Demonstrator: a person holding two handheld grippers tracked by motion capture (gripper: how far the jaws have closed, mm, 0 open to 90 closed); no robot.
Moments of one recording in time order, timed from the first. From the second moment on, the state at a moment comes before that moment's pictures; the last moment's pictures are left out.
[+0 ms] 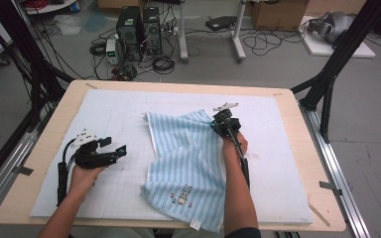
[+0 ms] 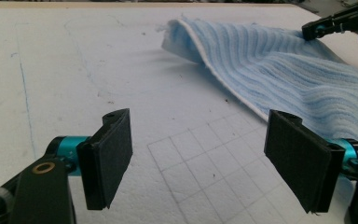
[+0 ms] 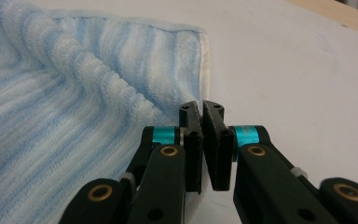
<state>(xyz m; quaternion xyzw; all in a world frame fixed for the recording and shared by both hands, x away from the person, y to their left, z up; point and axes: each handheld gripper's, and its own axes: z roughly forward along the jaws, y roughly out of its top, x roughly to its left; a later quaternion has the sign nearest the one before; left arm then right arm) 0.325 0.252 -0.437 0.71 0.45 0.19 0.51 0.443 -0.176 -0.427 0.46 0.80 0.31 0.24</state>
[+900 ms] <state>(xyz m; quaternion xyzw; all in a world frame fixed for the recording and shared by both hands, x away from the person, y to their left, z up) 0.353 0.168 -0.427 0.76 0.37 0.14 0.51 0.363 -0.229 -0.408 0.48 0.73 0.37 0.31</state>
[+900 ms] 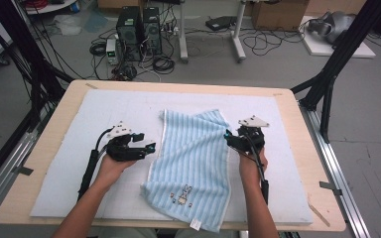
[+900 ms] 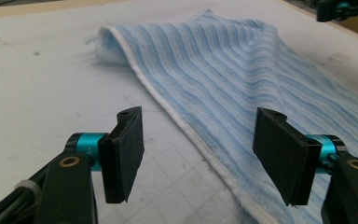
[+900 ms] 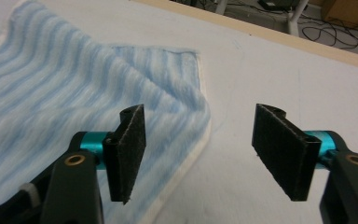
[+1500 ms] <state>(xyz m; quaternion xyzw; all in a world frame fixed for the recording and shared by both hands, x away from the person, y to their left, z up) 0.362 0.122 -0.451 0.83 0.33 0.19 0.42 0.304 -0.264 -0.429 0.49 0.73 0.38 0.28</state>
